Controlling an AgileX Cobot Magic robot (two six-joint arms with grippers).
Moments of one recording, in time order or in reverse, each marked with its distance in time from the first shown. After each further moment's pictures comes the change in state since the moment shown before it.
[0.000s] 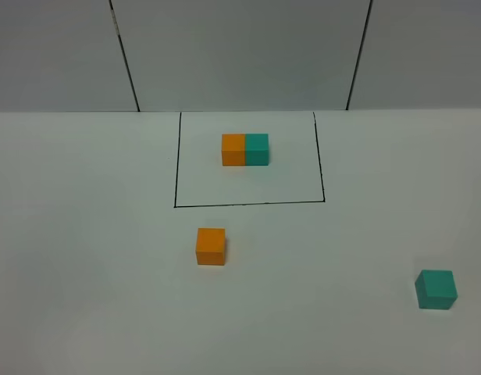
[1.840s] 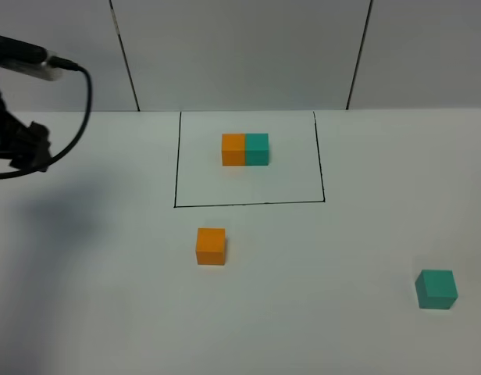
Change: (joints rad) left arm 0.012 1.658 -0.852 0.144 -0.227 0.167; right arm 0.000 0.000 0.000 0.000 0.000 0.001
